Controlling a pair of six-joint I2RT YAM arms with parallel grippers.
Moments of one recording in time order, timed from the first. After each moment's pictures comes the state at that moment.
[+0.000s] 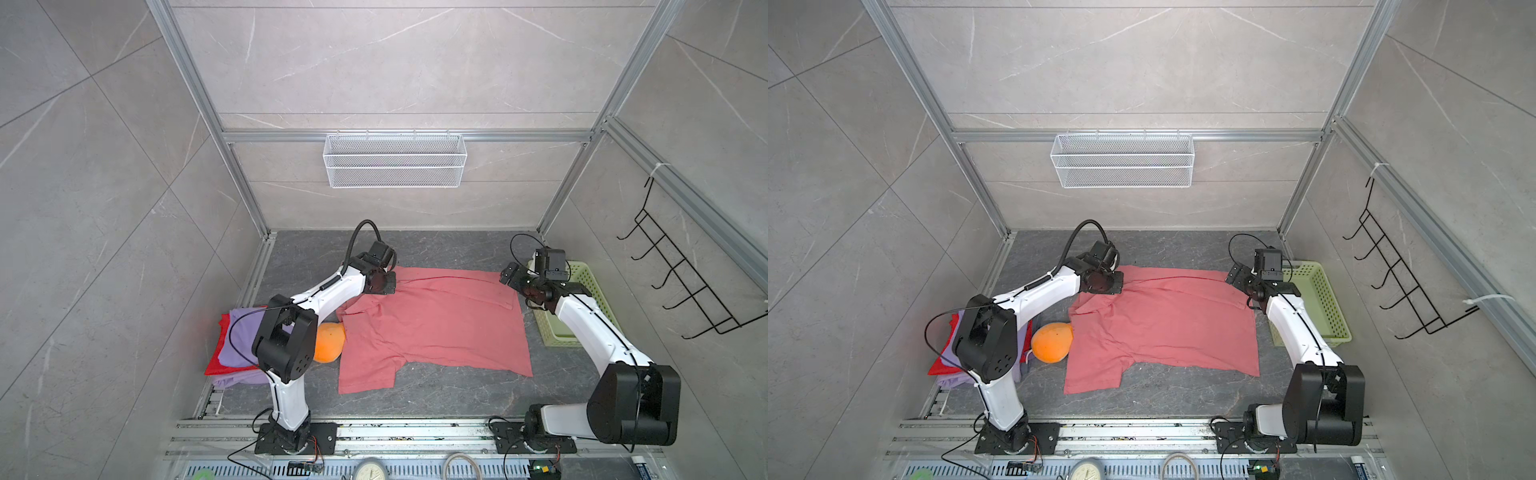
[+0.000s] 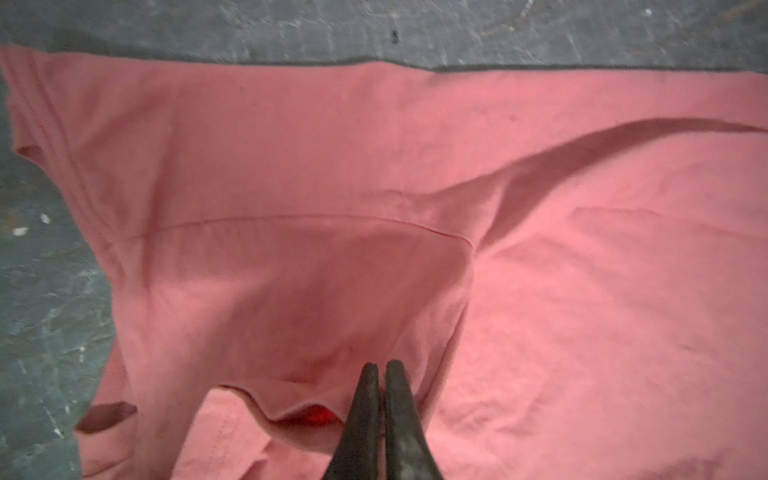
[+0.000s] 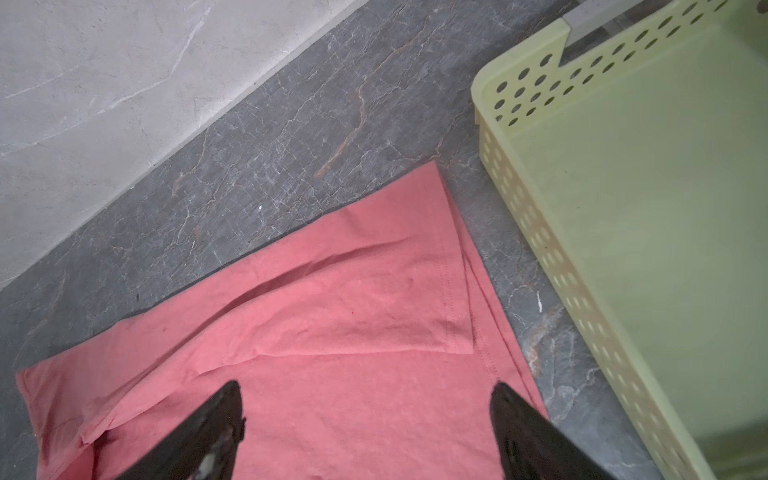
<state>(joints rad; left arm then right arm) -0.57 1.84 1.42 -0.63 -0.03 -0.39 -0.05 1.37 1.02 -0.45 -0.03 0.48</state>
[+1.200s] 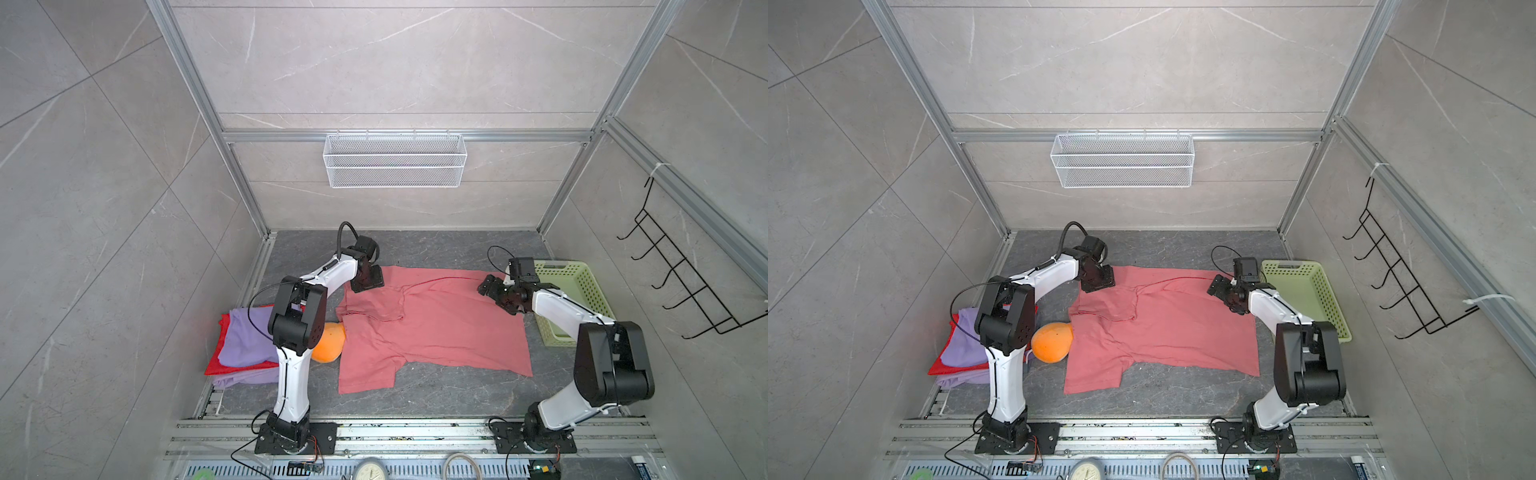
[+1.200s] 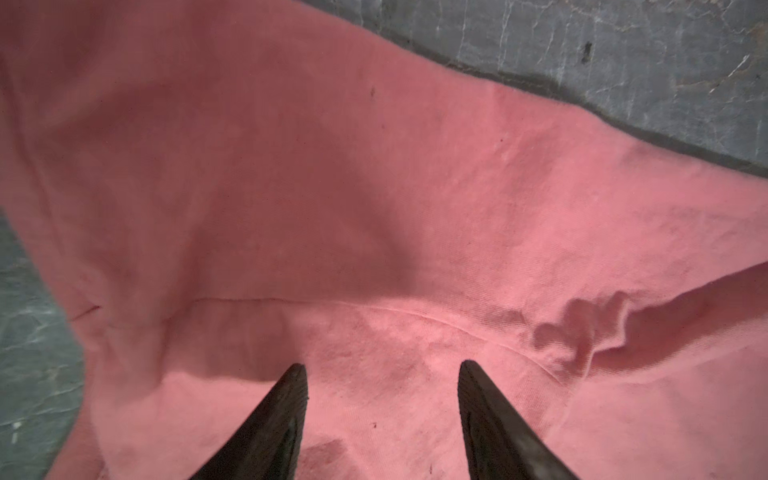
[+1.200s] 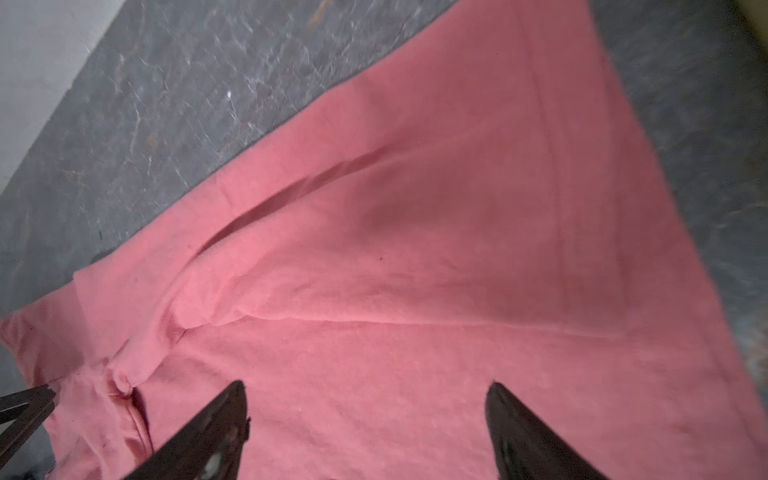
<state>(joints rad) -0.40 2.10 1.59 -0.68 0.10 -0.54 0.04 1.62 0.97 -0.33 -0.15 0.58</state>
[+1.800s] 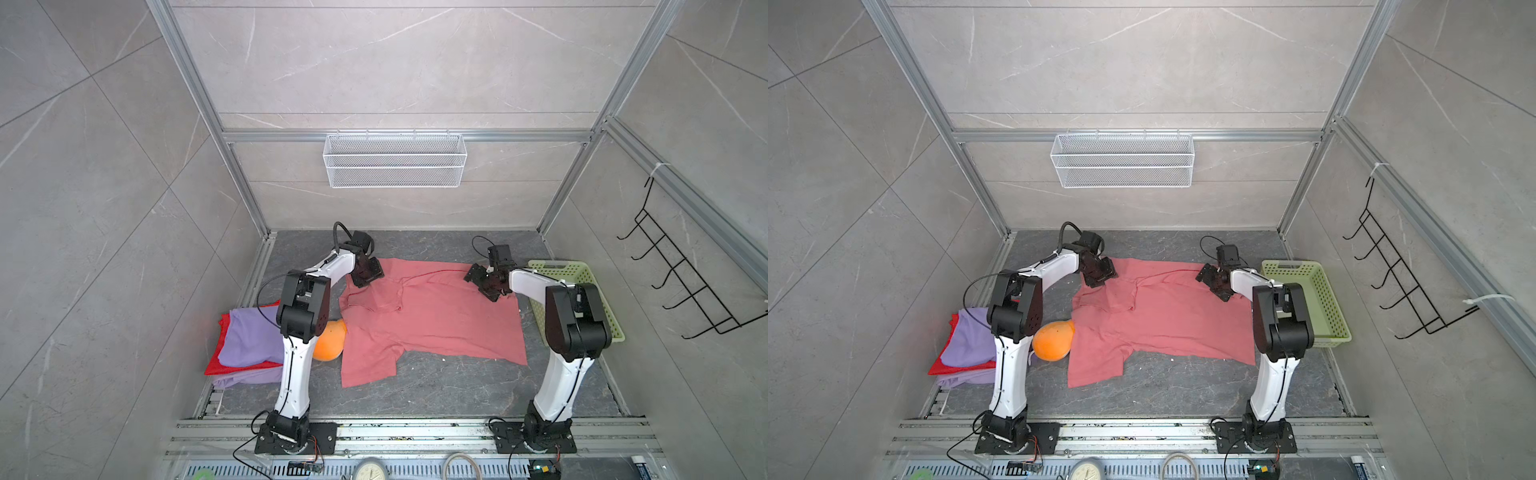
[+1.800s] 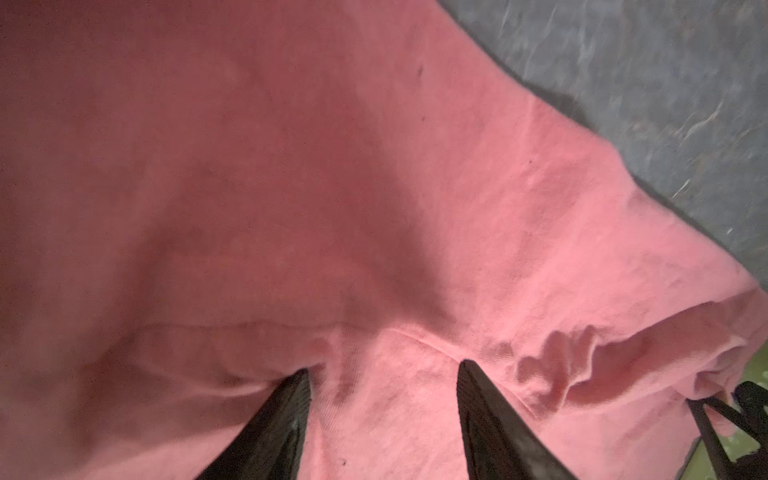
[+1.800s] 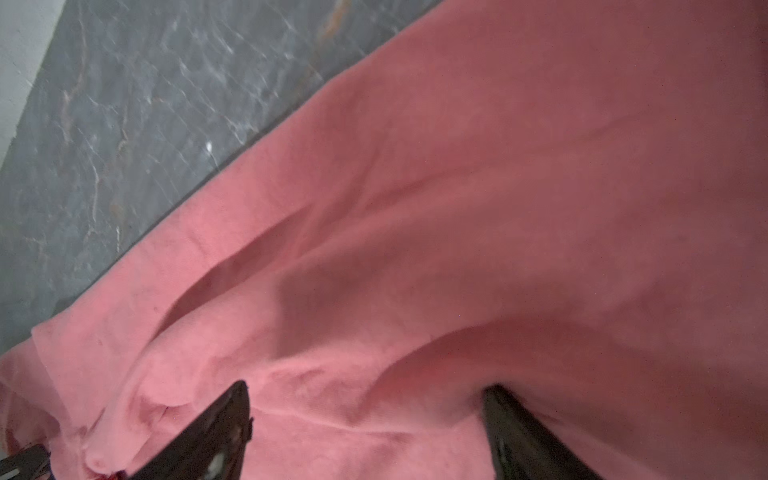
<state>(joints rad) -0.33 2.29 1.81 -0.66 0.23 -0.66 0.09 1.98 1.28 -0.32 -0.14 0.70</state>
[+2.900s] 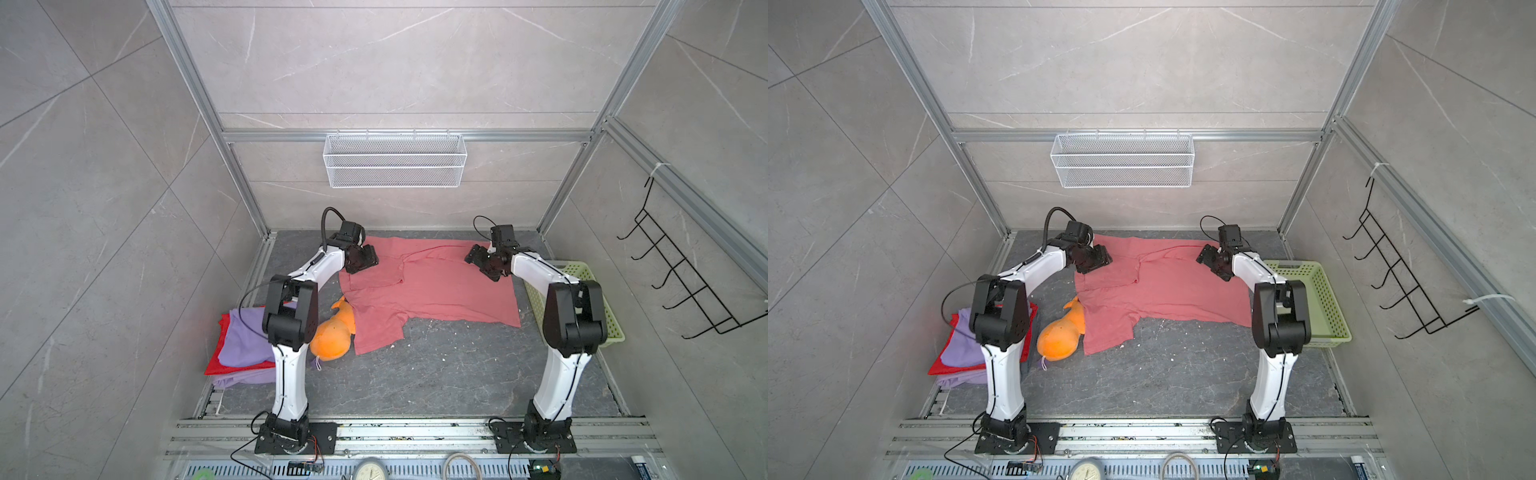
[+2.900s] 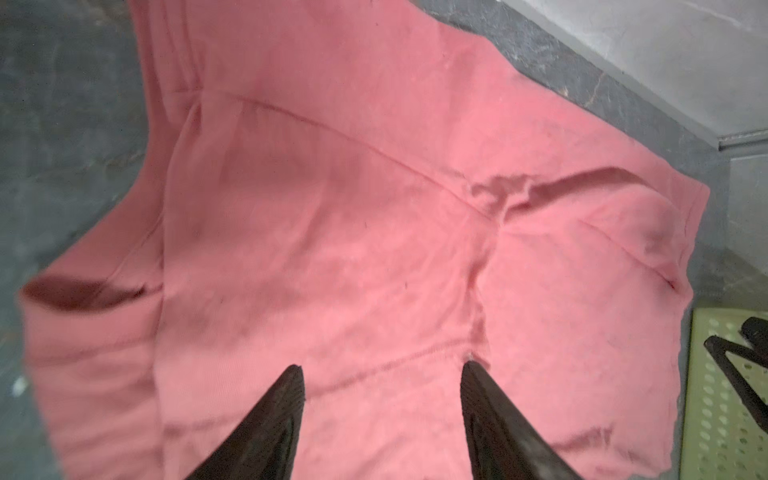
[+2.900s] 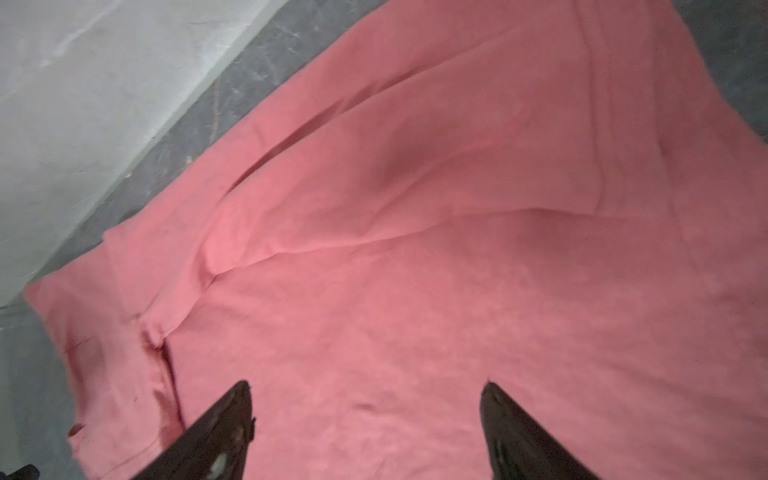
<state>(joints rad) -0.32 2.05 1.65 -0.55 0.20 -0.52 0.09 1.95 1.46 -0.43 -0.15 0.62</state>
